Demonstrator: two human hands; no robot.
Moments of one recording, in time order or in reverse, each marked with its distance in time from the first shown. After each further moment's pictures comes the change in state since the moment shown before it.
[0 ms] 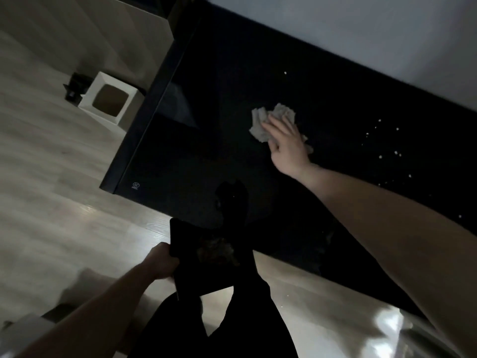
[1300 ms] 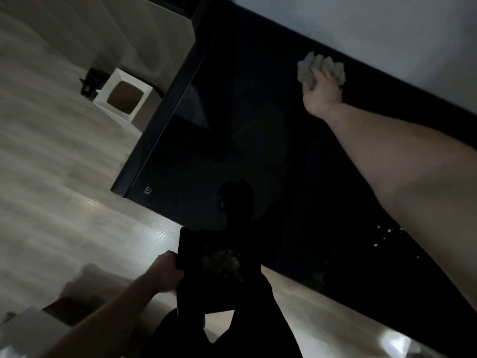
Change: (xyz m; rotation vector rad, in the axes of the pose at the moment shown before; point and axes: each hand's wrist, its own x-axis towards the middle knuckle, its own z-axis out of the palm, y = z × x) left_hand -0.041 0.022 -0.025 0.129 -0.033 0.111; right_hand 0.154 0.020 -0.051 -0.012 0.031 0.364
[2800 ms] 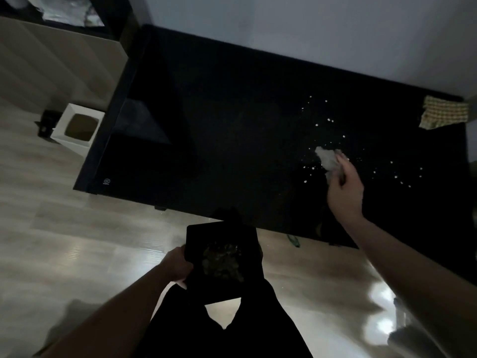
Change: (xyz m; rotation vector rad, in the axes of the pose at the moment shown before) left_hand -0.059 0.063 0.091 0.007 -0.040 0.122; right_hand -0.395 0.198 -0.058 0.515 0.398 0.278
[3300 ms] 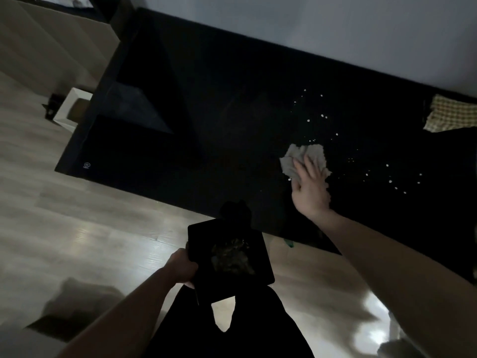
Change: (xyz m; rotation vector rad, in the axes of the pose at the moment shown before) left_hand 0.000 0.045 0.079 -0.189 0.016 -0.117; right_hand 0.037 0.064 0.035 -0.551 -0.389 -0.224
